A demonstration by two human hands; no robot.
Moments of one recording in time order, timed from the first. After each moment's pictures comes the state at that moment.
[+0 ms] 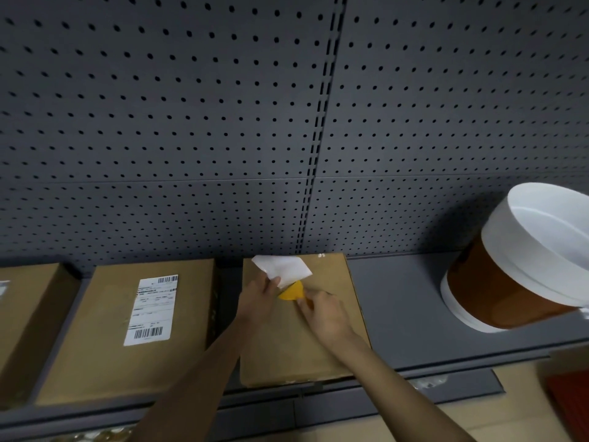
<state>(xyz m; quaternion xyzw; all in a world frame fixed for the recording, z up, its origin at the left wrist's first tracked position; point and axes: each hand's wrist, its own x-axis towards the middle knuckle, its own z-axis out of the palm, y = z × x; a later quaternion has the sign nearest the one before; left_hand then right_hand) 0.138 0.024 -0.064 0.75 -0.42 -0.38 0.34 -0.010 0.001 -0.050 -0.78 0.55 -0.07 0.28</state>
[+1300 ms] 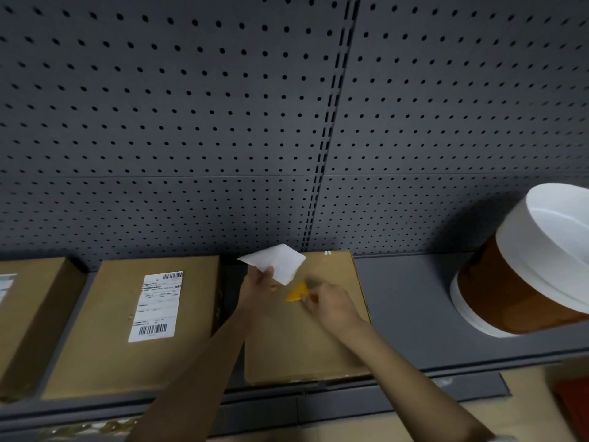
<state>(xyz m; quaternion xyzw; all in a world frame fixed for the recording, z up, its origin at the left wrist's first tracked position) 0.147 0.015 -0.057 0.73 -0.29 -0.44 0.44 -0.006 -0.021 -0.045 -0.79 0.54 0.01 0.29</state>
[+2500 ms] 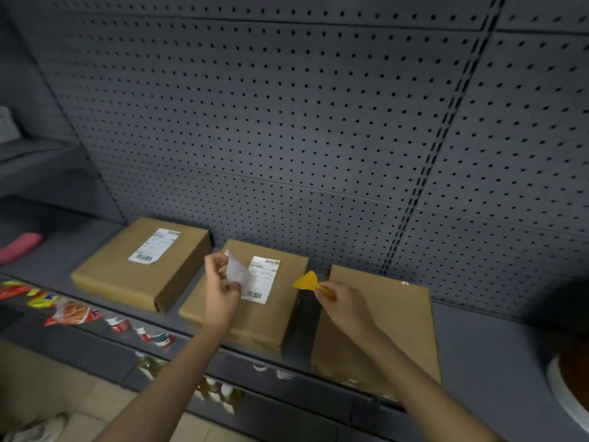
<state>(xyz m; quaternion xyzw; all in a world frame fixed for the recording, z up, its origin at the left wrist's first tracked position) 0.236 0.200 0.007 0.73 -0.27 -0.08 0.62 0.061 0.059 0.013 -0.86 0.36 -0.13 0.33</state>
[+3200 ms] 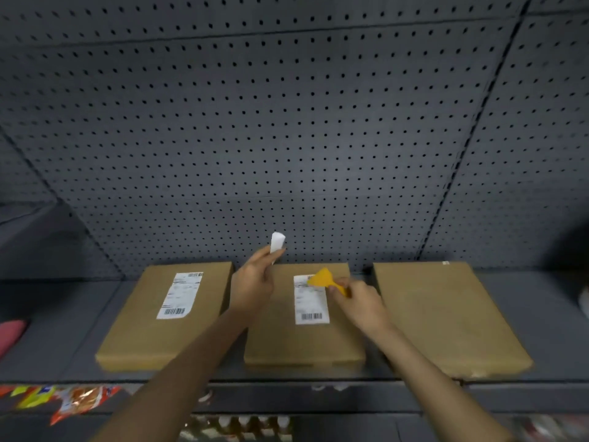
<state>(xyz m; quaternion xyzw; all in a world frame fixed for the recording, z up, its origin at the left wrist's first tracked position) 0.389 0.190 0.029 0.74 -0.58 -0.06 0.35 0.183 0.122 0.015 -0.77 0.51 -0.16 0.34</state>
